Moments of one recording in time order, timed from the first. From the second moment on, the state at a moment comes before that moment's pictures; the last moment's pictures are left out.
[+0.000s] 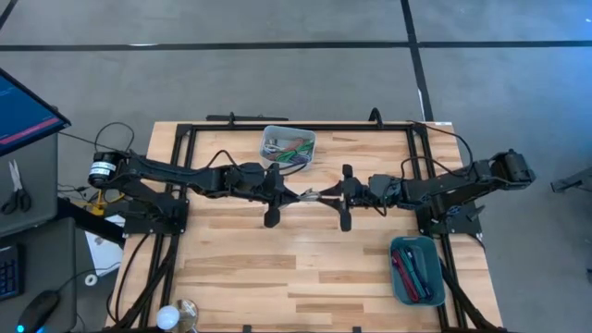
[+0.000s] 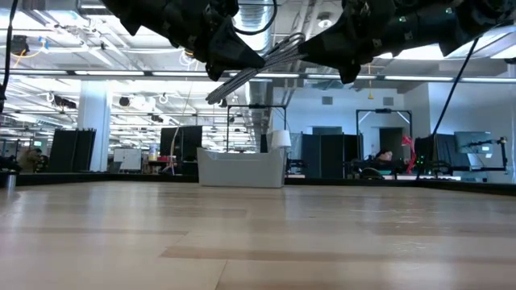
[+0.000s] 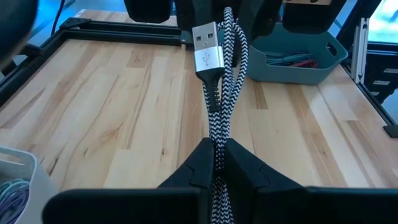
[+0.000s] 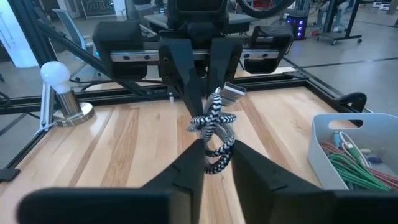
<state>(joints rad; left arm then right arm) -0.01 1.28 0.86 0.15 0.02 0.00 0.09 1.28 0.55 0.56 0.16 0.10</state>
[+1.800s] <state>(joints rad) -0.01 1.08 0.85 0.01 -0.06 0.00 0.45 0.68 0.88 -0.83 0.50 0.62</state>
